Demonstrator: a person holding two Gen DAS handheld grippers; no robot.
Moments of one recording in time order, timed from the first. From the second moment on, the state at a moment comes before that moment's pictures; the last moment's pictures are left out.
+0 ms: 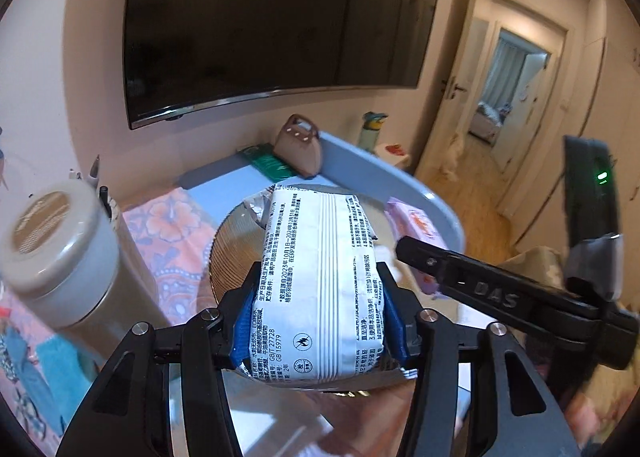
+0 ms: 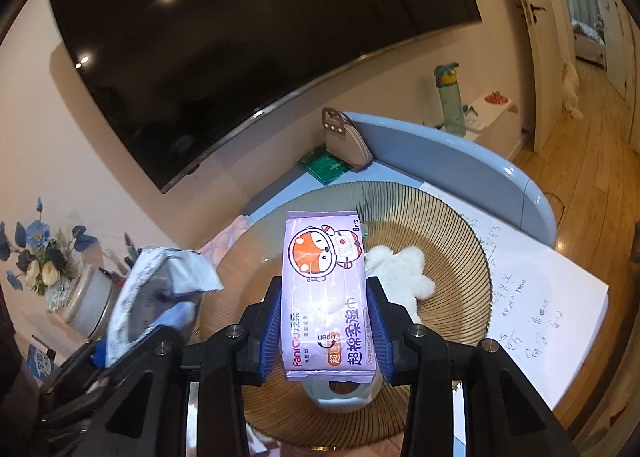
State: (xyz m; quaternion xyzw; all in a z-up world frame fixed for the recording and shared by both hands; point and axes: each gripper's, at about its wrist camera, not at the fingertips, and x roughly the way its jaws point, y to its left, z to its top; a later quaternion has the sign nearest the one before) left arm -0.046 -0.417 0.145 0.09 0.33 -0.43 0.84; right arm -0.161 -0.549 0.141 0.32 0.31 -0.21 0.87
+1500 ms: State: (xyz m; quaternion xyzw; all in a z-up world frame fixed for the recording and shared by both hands) left arm -0.086 0.002 0.257 -0.01 0.20 -0.14 0.97; right arm -0.113 -0.211 0.199 0.11 0.34 0.10 0.93
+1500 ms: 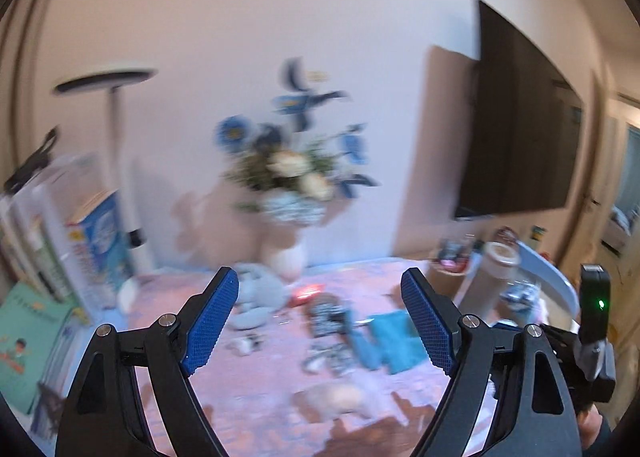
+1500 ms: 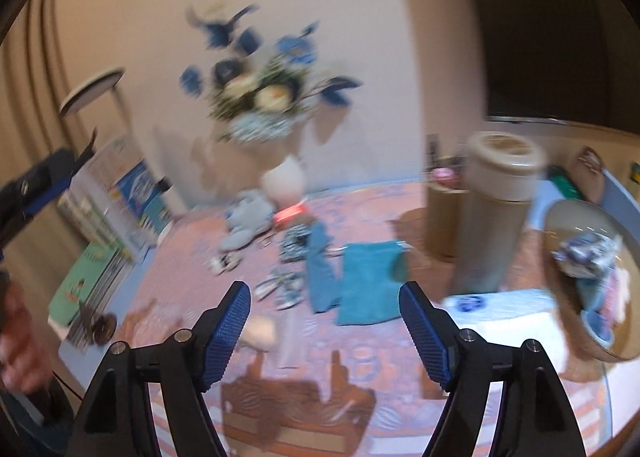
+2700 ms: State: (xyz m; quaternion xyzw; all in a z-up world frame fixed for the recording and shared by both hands) left arm 0.098 0.051 0.047 -0.08 0.40 -0.09 0.91; right arm -0.023 -0.110 0.077 -0.05 0.44 0.23 0.86
